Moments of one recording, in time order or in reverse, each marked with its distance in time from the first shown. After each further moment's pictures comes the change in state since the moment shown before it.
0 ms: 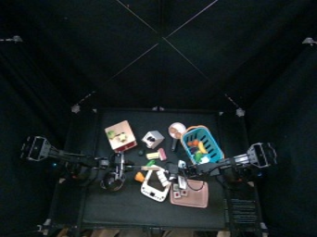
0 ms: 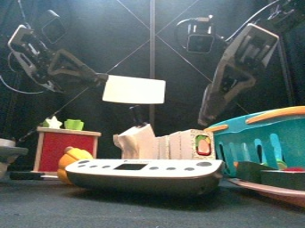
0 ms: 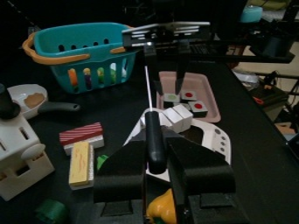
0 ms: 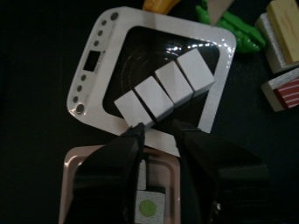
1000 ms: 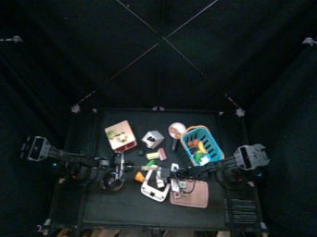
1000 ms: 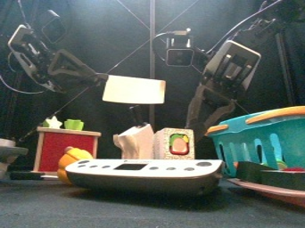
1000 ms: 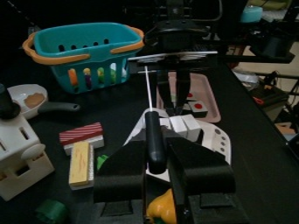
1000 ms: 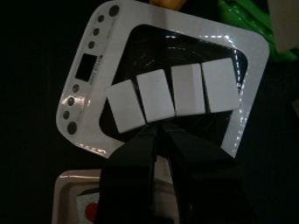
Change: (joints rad) left arm 0.000 -0.002 0.000 0.000 0.000 -0.002; right arm 0.028 0.173 -0.118 -0.006 -0.006 0.000
